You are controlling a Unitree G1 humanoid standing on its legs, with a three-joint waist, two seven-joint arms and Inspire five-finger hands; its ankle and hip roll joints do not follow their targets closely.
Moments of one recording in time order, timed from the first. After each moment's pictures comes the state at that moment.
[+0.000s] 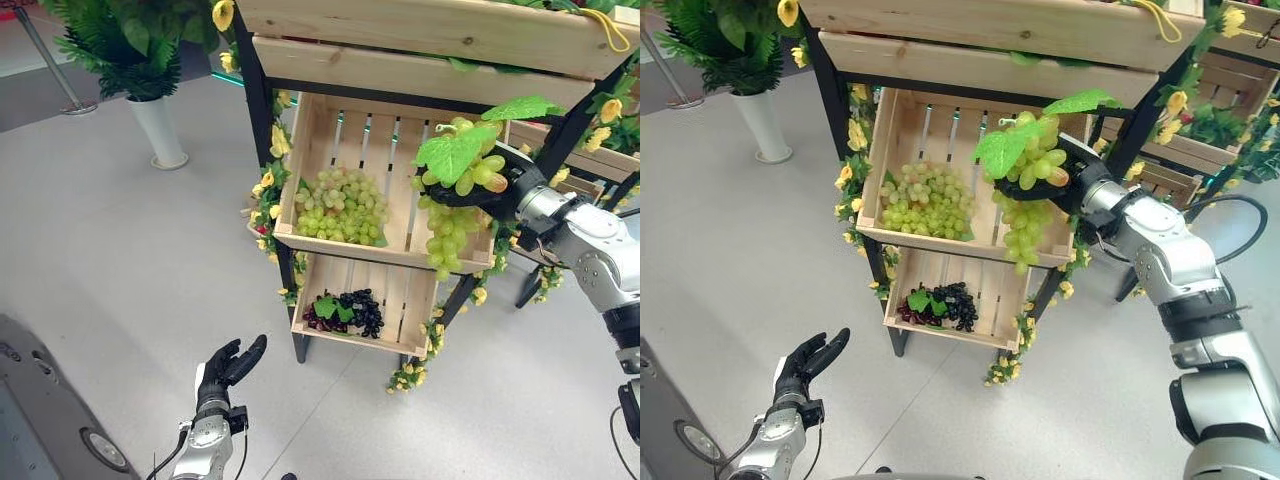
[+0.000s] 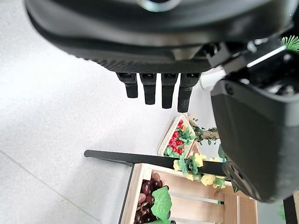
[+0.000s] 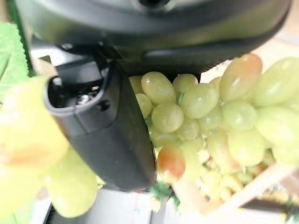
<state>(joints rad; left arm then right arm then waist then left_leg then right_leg) 0.03 0.33 -0.16 0.70 -0.39 -0.17 0.26 -0.80 -0.87 0.30 0.35 0.71 0.23 0.33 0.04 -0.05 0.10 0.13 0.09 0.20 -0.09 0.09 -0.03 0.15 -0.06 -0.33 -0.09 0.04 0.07</state>
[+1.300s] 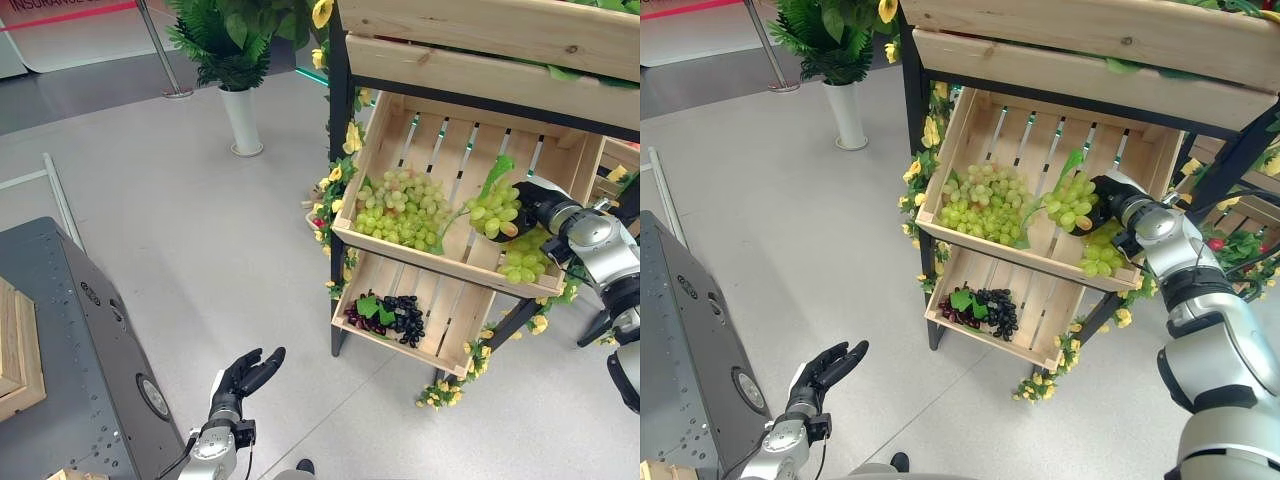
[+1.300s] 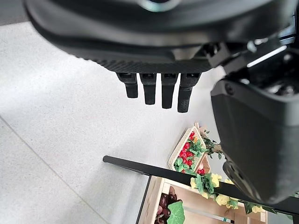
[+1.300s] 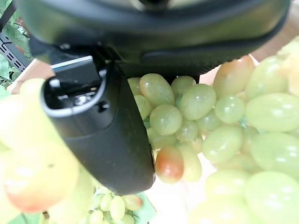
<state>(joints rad) 0.07 0.34 -0.23 0.68 -0.41 -0.18 0.18 -0.98 -0.85 0.57 0.98 0.09 0.00 0.26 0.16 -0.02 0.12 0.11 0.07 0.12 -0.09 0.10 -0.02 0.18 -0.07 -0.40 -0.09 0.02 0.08</state>
